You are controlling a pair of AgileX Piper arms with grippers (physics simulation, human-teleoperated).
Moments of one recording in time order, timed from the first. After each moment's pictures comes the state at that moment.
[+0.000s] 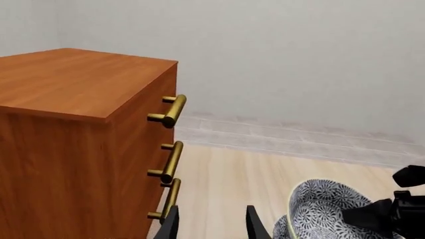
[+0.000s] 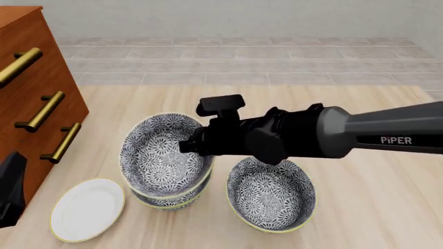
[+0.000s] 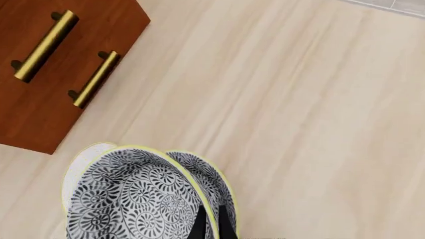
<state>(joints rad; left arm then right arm) 0.06 0.00 -0.02 -0.02 -0.11 0.81 1.79 -1.06 0.02 0.43</state>
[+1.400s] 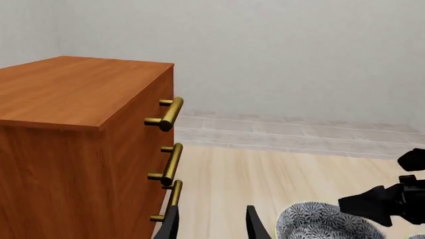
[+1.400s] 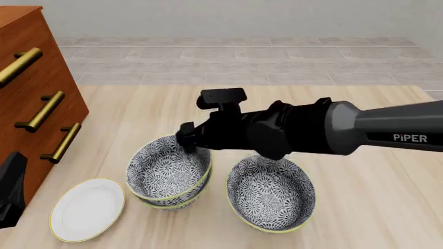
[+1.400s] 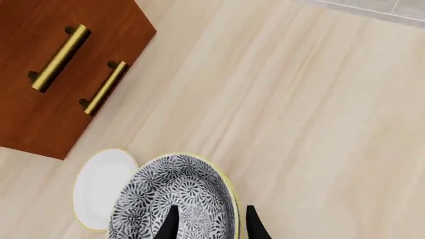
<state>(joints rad) 0.05 0.00 -0.04 0.01 -0.06 0.81 1.76 -1.08 0.04 0.42</state>
